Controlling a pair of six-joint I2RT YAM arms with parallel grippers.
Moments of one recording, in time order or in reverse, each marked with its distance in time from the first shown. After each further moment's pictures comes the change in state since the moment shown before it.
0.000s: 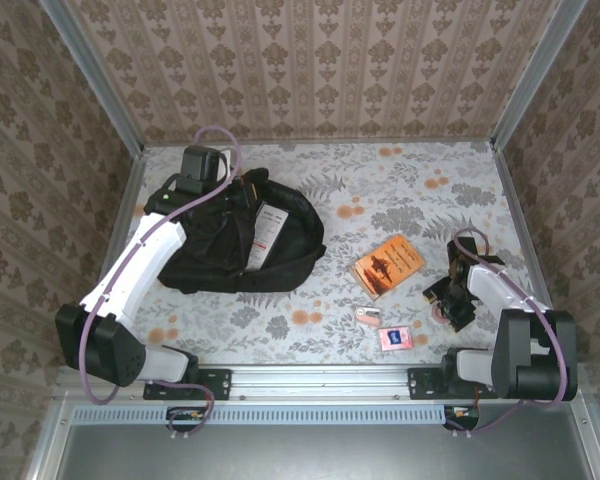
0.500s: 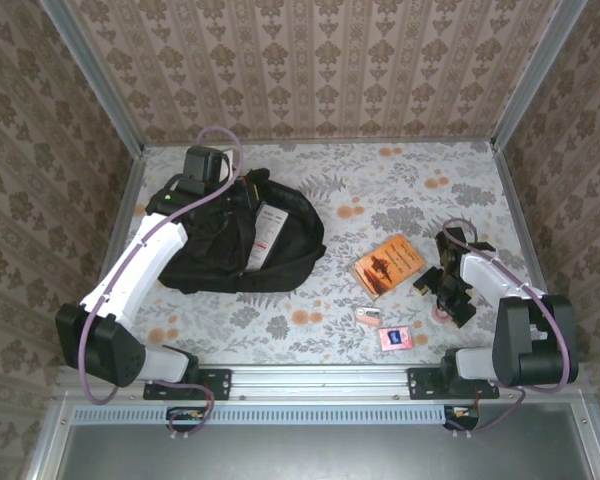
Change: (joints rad) left arm -0.014 0.000 0.003 -0.001 -0.014 0.001; right arm 0.076 0.072 0.086 -0.050 0.033 -0.003
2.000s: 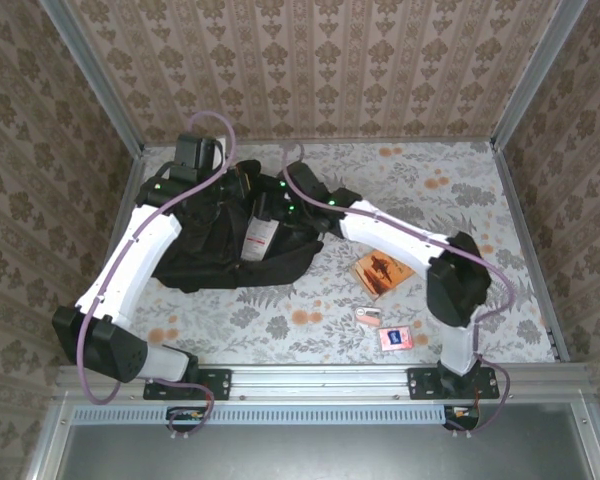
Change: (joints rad) left arm 0.013 0.023 0.145 -0.125 -0.064 0.048; right arm 0.792 0.508 0.964 0.418 -0.068 -0.058
